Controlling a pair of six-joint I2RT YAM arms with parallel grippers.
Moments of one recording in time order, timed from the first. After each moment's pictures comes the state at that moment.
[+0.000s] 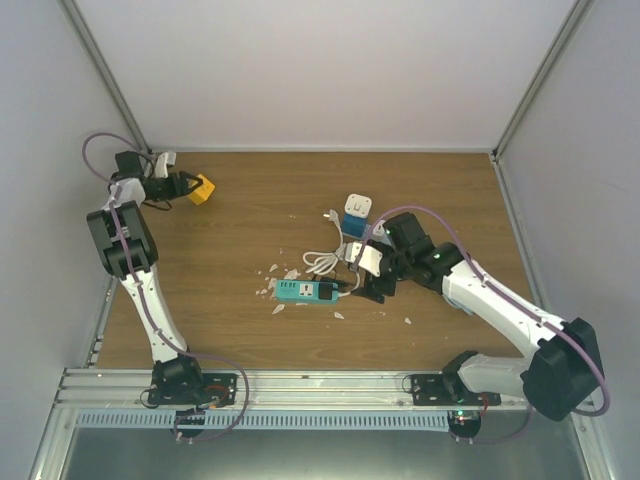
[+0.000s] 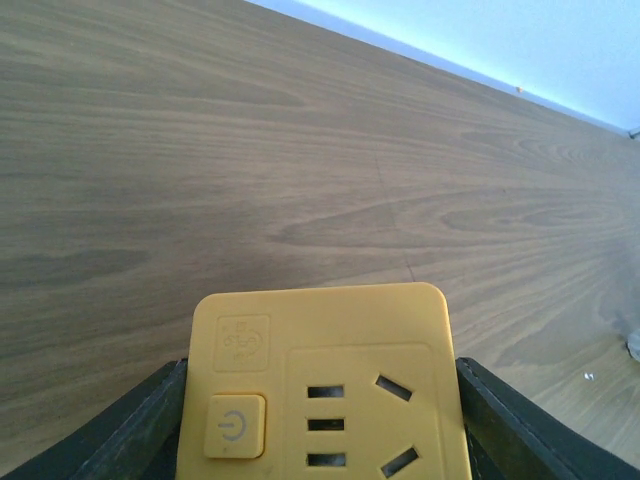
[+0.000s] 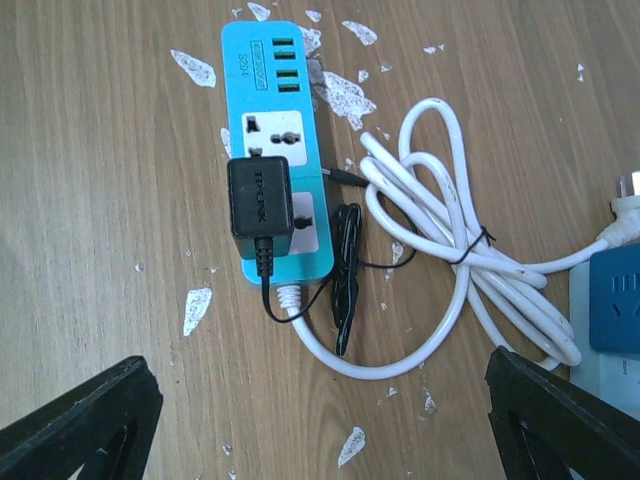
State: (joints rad) left arm 0.40 2.40 1.90 -0.51 0.89 0.15; right arm 0.59 1.22 0.90 -0.62 -0.38 -0.74
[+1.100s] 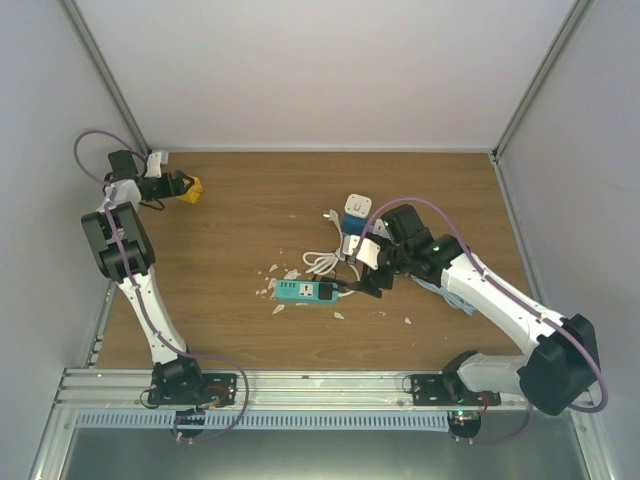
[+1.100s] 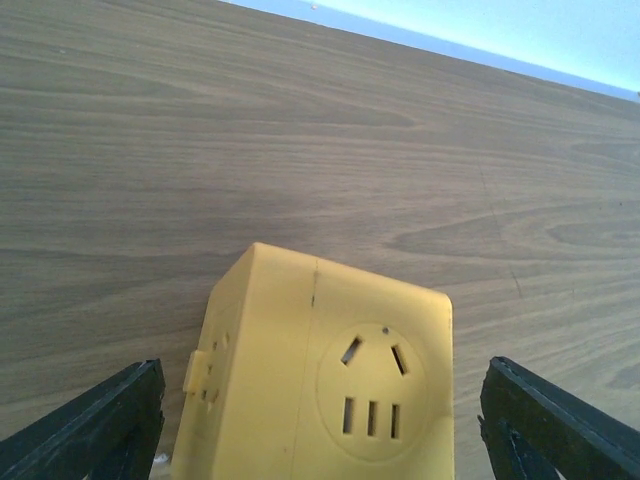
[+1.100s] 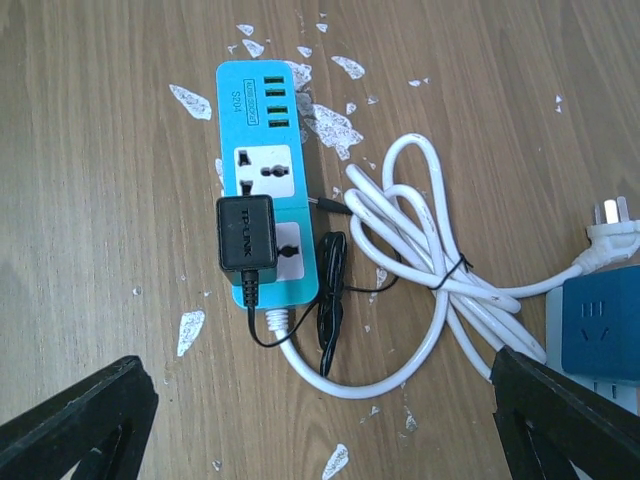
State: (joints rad) left arm 0.41 2.35 1.85 -0.43 0.71 0.16; right arm 0.58 1.26 0.98 -0.66 -0.39 -0.74
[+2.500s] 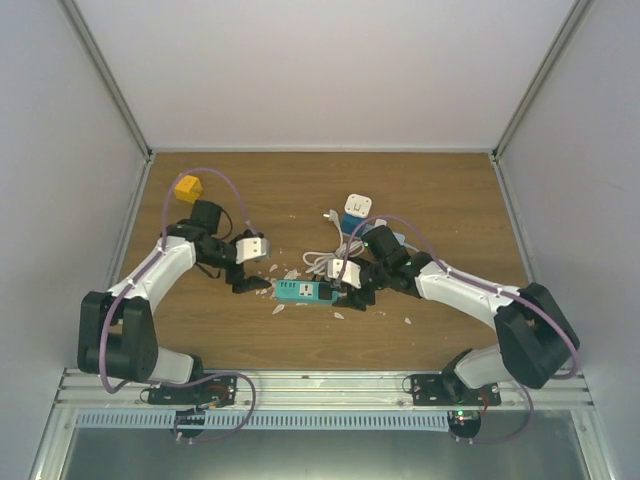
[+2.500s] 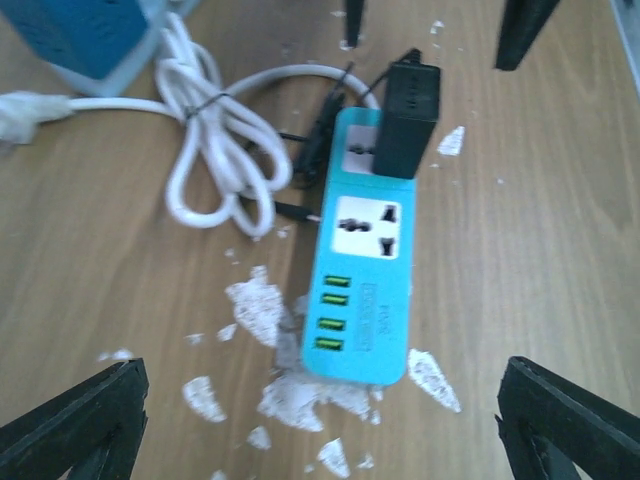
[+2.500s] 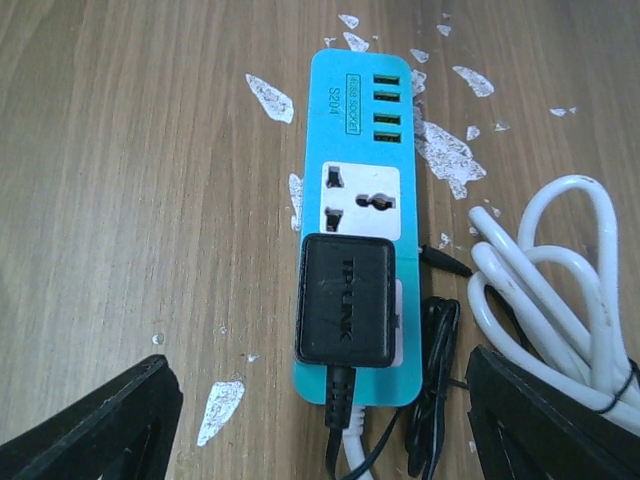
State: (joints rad) left arm -0.10 1.40 0.94 -0.78 0.83 1.21; right arm 0.65 1.40 0.78 -0.32 -0.52 -0.79
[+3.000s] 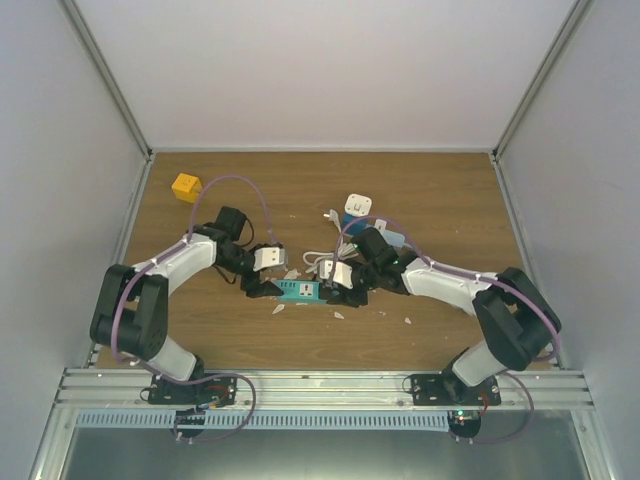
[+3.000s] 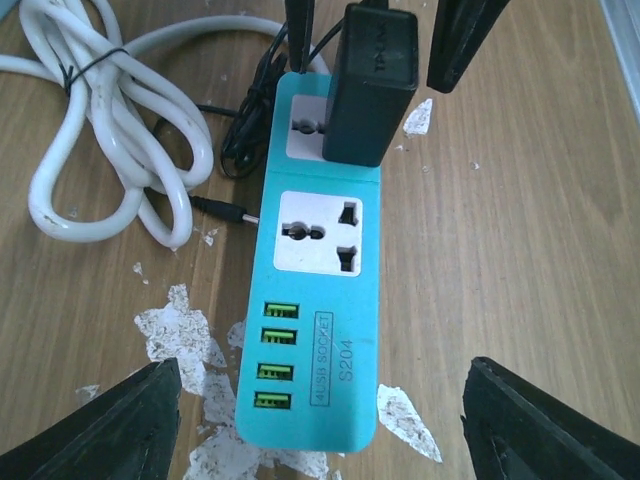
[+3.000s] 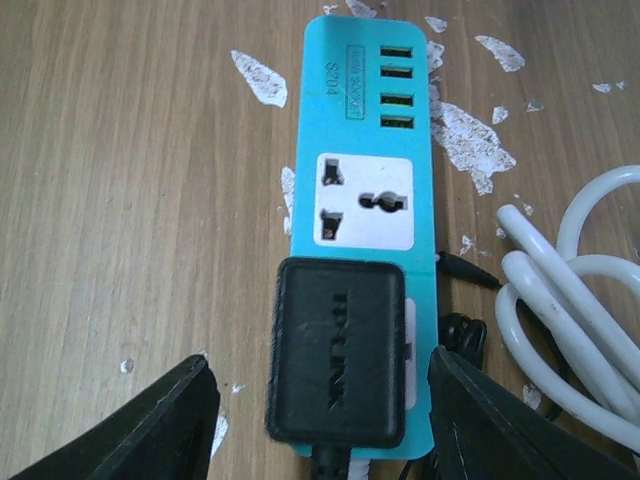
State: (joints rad) left arm -0.26 1.52 0.90 -0.70 0.79 1.16; right arm 0.69 1.53 0.80 -0.26 -0.49 -0.77
